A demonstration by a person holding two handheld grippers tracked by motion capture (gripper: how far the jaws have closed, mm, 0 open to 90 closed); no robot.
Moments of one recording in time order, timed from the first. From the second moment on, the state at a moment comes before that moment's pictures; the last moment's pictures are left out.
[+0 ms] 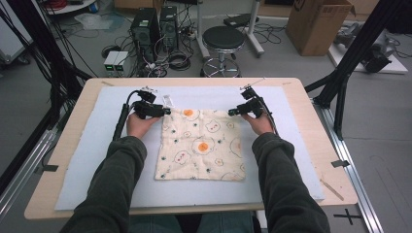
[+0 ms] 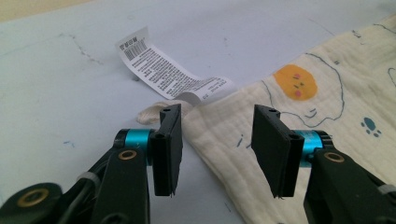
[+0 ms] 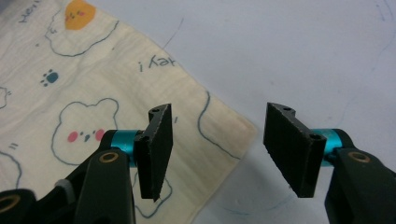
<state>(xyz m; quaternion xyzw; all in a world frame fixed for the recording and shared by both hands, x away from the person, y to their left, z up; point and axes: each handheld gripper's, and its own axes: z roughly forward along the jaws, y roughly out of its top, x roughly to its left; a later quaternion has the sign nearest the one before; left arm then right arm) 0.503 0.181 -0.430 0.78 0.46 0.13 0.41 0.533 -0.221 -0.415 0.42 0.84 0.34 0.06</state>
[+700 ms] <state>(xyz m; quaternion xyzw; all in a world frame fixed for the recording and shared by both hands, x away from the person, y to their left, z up) 0.503 0.166 -0.439 0.78 0.47 0.18 0.36 0.535 -0.212 -0.425 0.43 0.85 0.30 0.07</state>
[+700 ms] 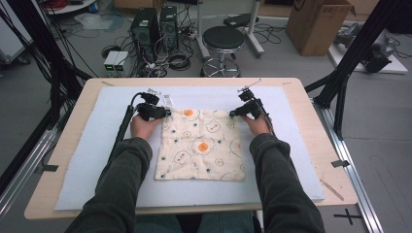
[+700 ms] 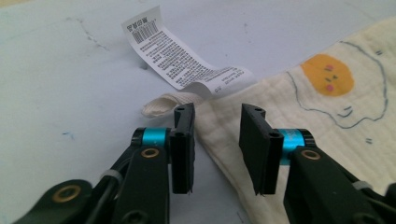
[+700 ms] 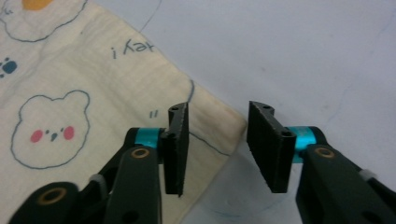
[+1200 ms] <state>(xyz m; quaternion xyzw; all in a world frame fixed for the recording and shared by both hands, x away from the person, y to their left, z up) 0.500 0.167 -0.433 0.79 0.46 0.16 0.38 0.531 -0.217 -0.422 0.43 0.84 0.31 0.05</state>
